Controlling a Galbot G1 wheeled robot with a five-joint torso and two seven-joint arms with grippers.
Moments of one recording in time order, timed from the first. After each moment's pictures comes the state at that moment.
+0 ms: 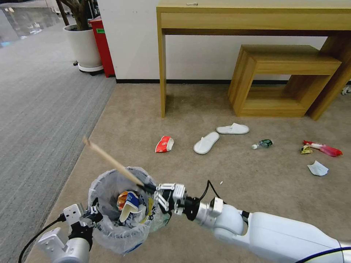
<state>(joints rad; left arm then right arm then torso) 1.84 -1.44 -0.65 -2.39 -0.60 0.38 -0.37 -0.52 0.80 -0.89 1.83 0.67 0.59 -0.12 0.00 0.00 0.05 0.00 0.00</state>
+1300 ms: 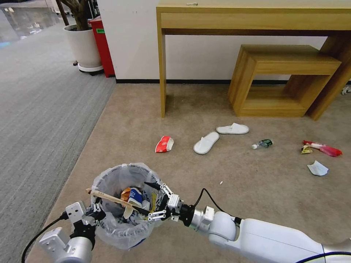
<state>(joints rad) 1.85 -1.44 -0.63 -2.40 -0.60 0.37 -0.35 -0.56 0.87 -0.86 1.72 0.60 0.59 -0.05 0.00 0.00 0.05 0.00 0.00</state>
